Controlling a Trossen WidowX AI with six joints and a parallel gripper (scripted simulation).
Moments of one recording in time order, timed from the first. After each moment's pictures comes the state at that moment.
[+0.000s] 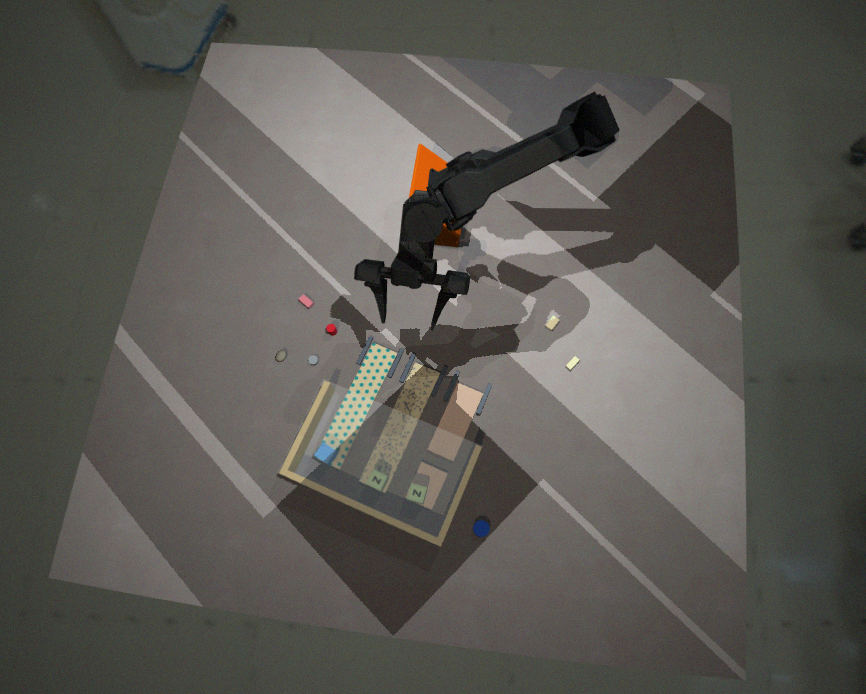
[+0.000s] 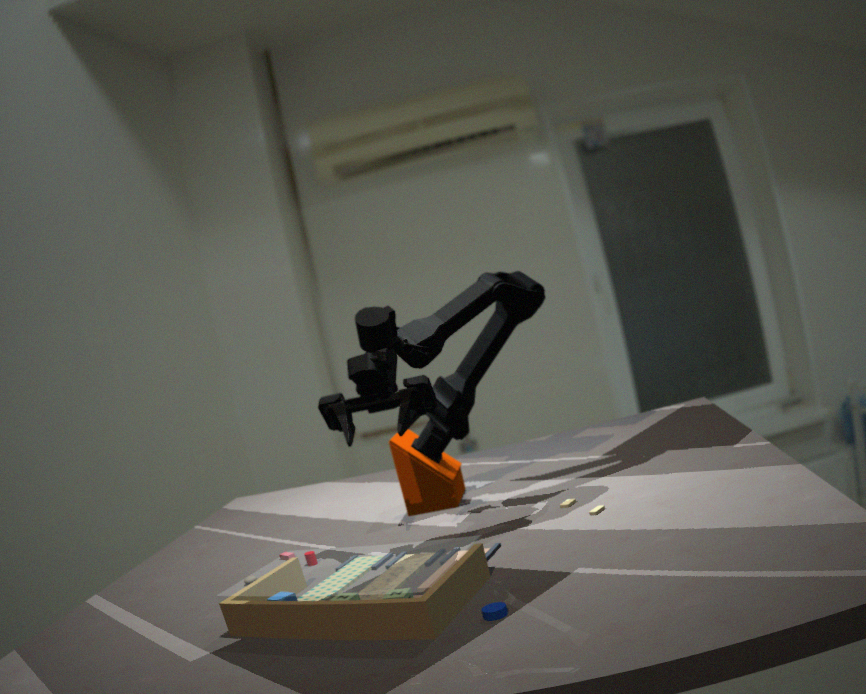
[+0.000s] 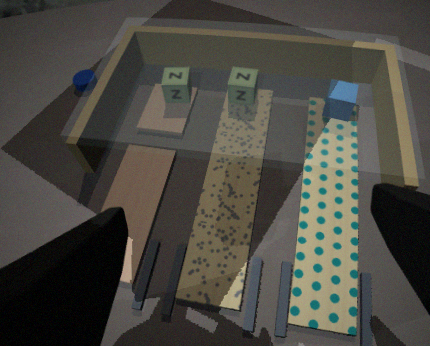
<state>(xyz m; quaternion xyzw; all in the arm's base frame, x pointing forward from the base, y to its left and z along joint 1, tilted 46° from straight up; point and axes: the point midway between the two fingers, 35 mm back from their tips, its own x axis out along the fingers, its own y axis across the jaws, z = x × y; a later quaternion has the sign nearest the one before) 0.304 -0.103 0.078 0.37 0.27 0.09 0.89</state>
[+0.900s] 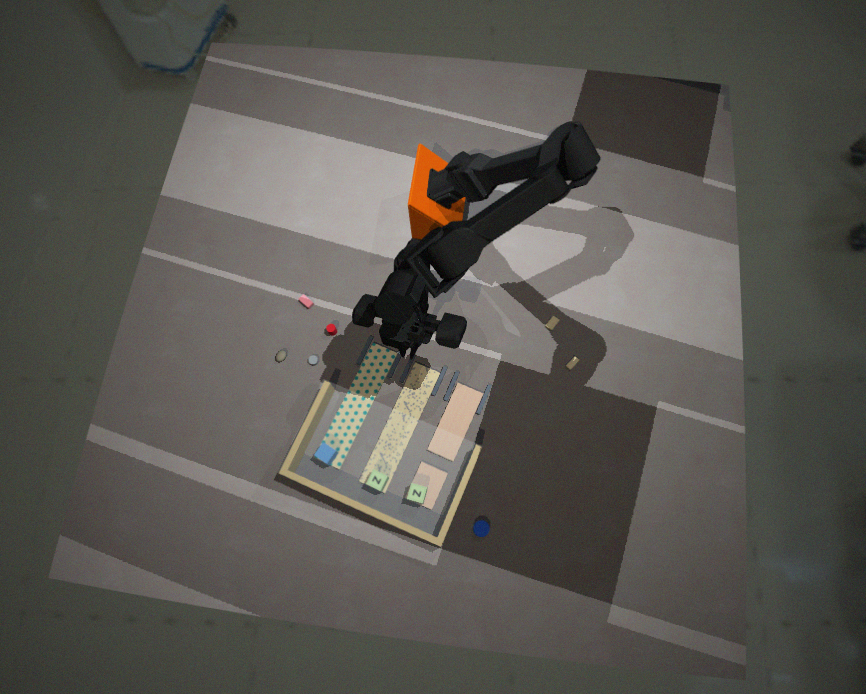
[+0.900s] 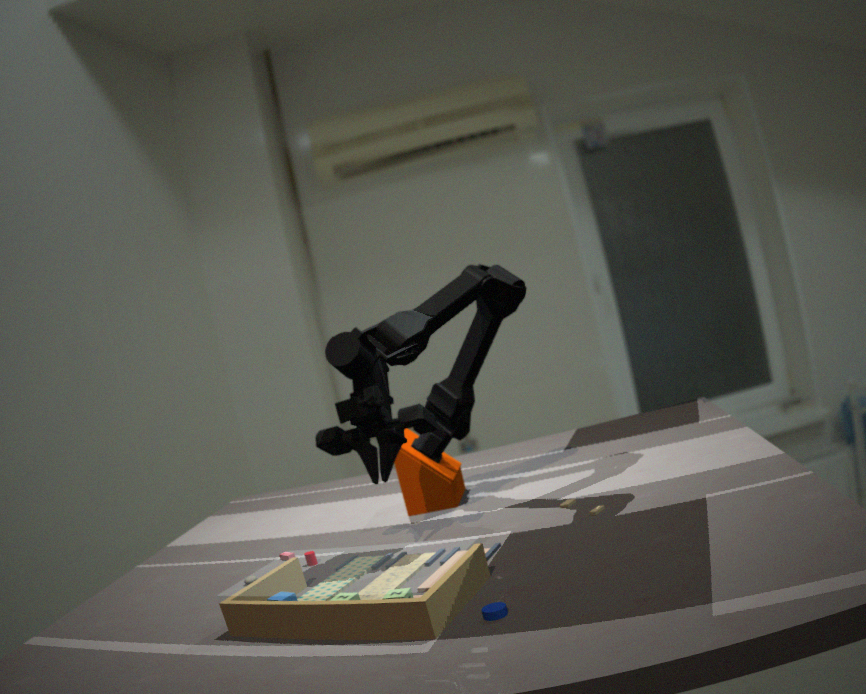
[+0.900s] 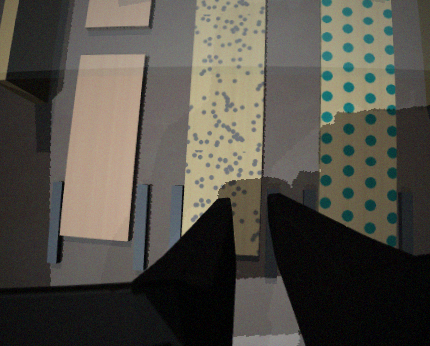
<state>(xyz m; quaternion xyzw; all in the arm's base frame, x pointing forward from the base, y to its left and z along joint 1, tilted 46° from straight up) 0.352 -0.067 0.044 0.40 0.46 0.13 0.78</state>
